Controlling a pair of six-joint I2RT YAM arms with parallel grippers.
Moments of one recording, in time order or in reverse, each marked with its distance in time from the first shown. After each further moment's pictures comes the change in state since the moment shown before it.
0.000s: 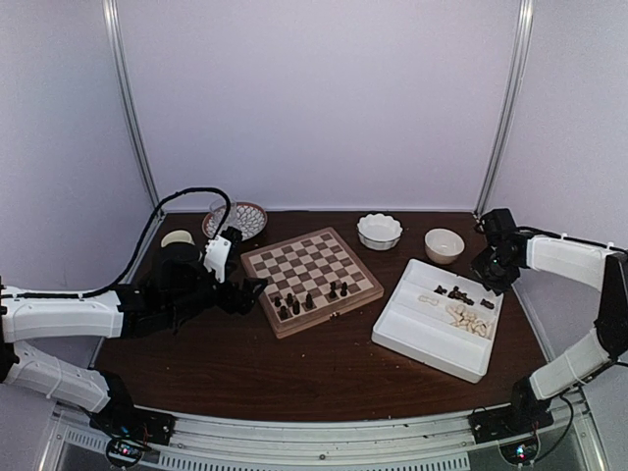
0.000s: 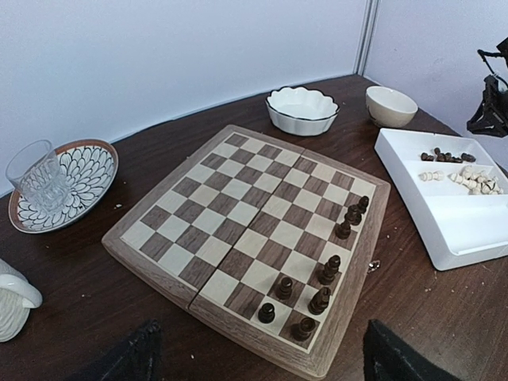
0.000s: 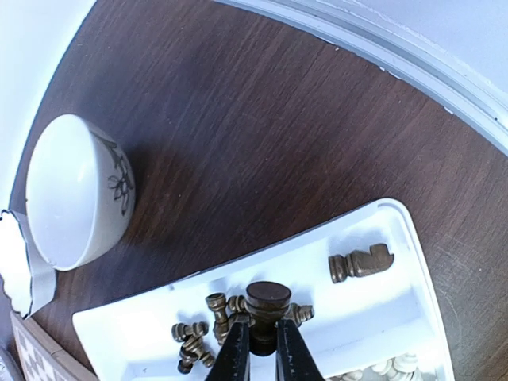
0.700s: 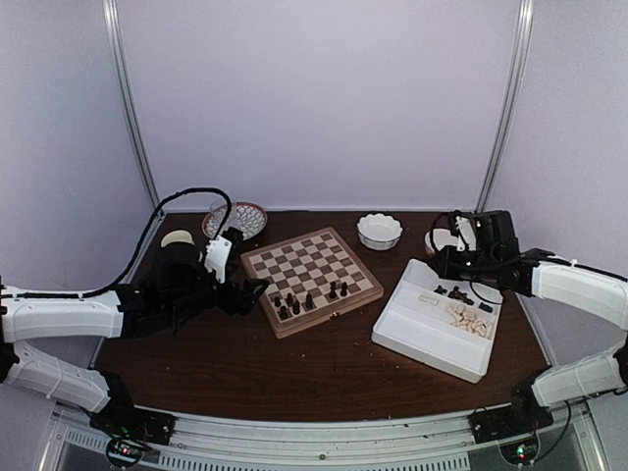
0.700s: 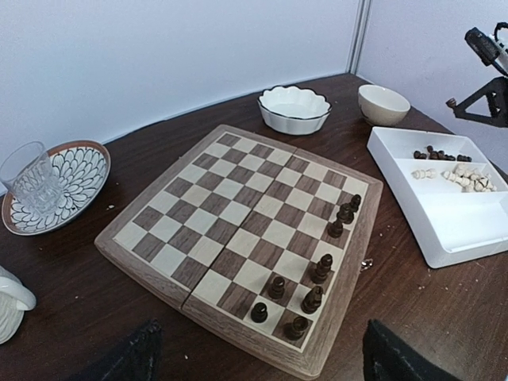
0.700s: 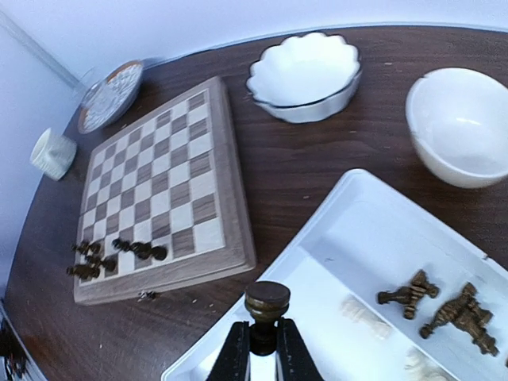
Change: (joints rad) left arm 0.000 0.000 0.000 0.001 0.019 0.000; right arm 0.232 -0.216 -0.132 0.339 -0.400 -0.681
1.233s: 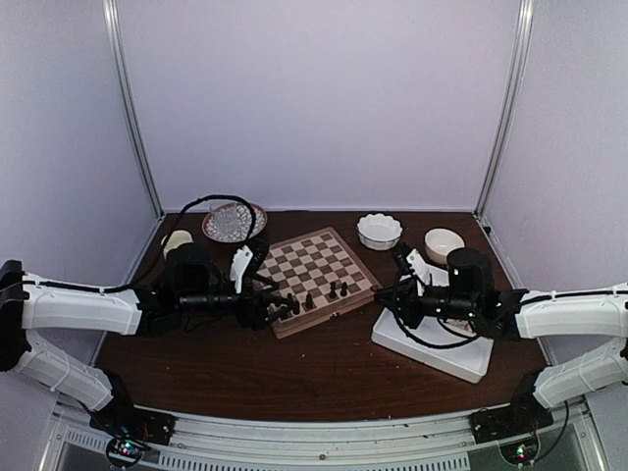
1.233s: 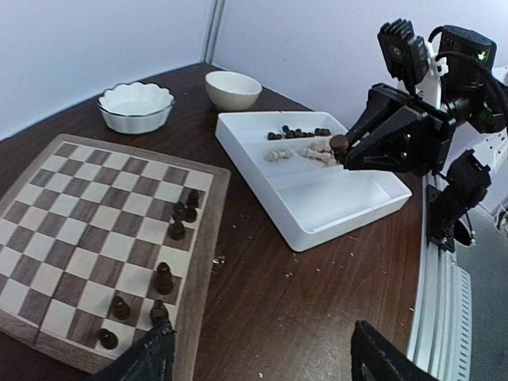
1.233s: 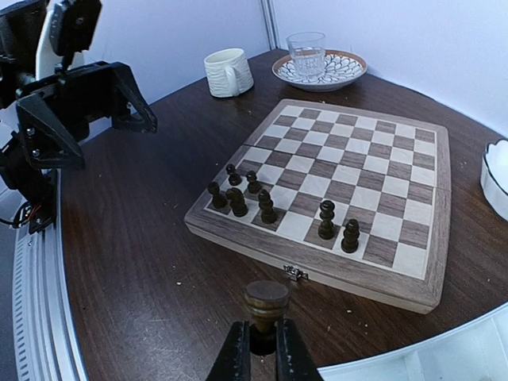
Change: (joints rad) left arm 0.000 0.122 0.007 0.165 0.473 -0.048; right arm 0.383 -0.003 -0.236 0.490 -0.142 -0.303
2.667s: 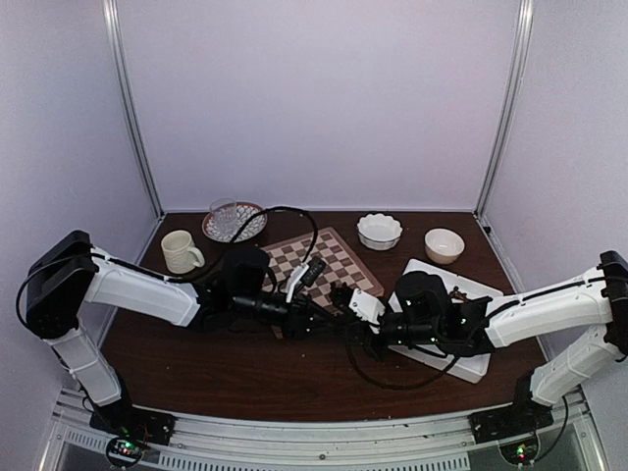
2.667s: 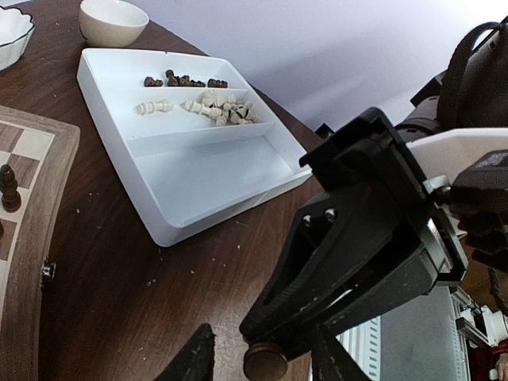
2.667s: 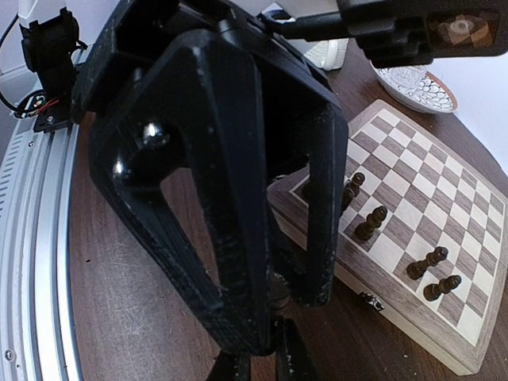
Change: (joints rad) left arm -0.117 0.388 0.231 0.098 0.295 -0.232; right arm 0.333 0.200 0.136 -0.039 0.181 -0.271
